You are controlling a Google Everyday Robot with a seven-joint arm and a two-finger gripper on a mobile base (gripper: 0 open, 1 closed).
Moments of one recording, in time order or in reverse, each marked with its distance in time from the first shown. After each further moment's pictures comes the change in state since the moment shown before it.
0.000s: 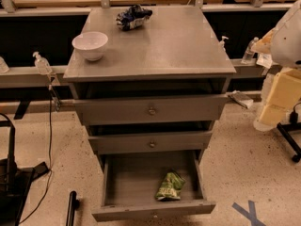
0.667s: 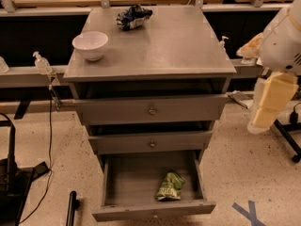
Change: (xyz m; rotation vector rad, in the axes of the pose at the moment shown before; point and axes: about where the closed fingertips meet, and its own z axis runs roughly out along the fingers) arm -0.014 0.003 0.014 -0.040 -0.041 -0.088
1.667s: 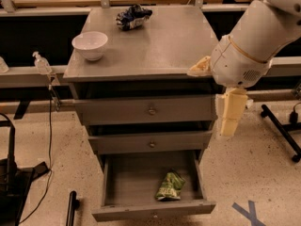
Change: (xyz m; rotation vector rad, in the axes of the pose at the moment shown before) arm -0.055 0.010 0.071 -0.182 -0.148 -0.294
